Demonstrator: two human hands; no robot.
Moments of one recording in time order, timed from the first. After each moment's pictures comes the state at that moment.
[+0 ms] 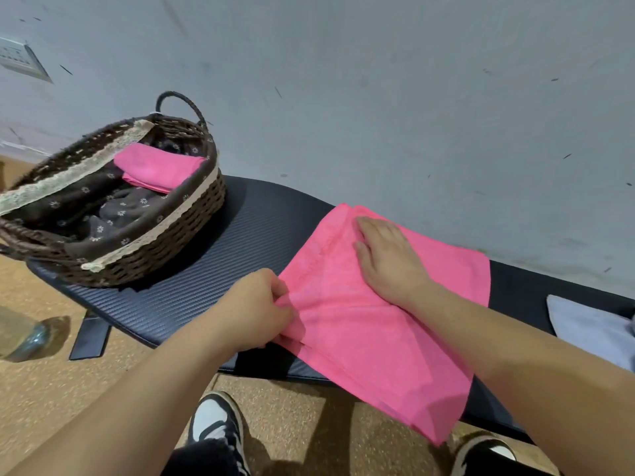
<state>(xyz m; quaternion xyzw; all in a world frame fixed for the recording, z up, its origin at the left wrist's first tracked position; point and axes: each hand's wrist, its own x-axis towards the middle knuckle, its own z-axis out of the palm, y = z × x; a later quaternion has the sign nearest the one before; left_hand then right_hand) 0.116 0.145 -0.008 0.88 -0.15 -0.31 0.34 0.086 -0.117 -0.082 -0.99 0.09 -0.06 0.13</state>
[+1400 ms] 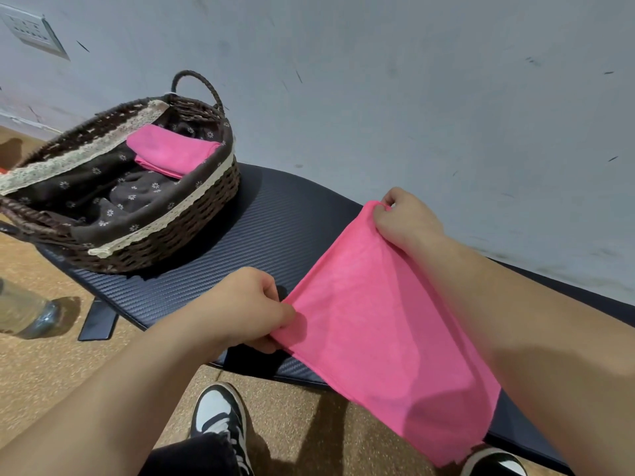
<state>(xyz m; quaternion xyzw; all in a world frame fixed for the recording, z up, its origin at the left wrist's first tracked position) 0.126 0.164 0.002 0.85 -0.04 -0.36 0.38 0.157 -0.123 -0.041 -0.92 0.33 0.01 0.23</state>
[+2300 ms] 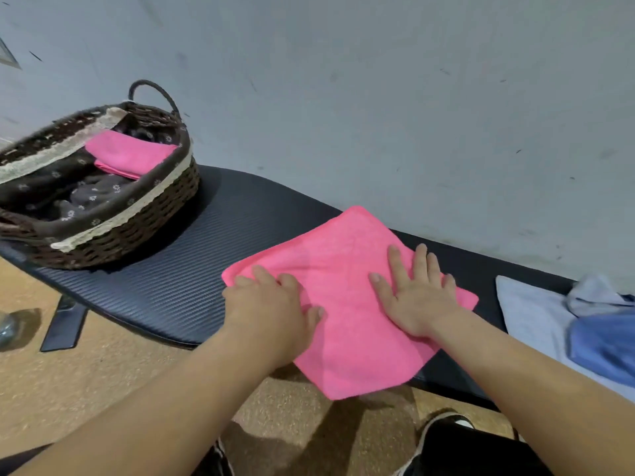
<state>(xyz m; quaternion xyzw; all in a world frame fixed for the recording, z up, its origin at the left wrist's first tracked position) 0.050 0.098 -0.004 0.94 -0.27 -0.19 -0.09 -0.025 -0.127 -0.037 -0.92 0.30 0.22 0.07</state>
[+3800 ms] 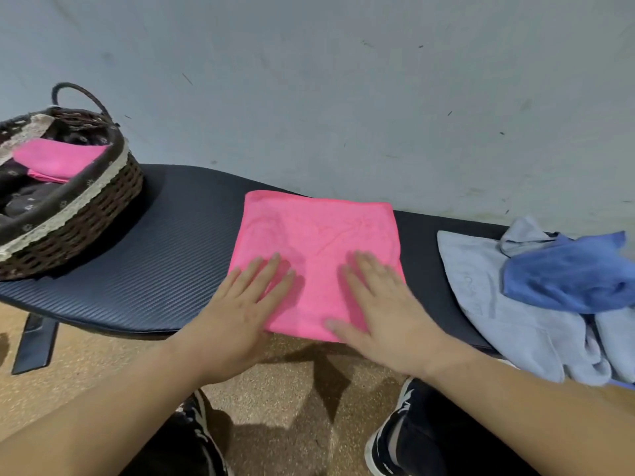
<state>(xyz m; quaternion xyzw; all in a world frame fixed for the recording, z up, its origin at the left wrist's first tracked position) 0.031 0.129 -0.052 0.81 -0.57 -0.11 0.05 -0.134 -0.104 -0.034 -0.99 0.09 0.05 0.09</state>
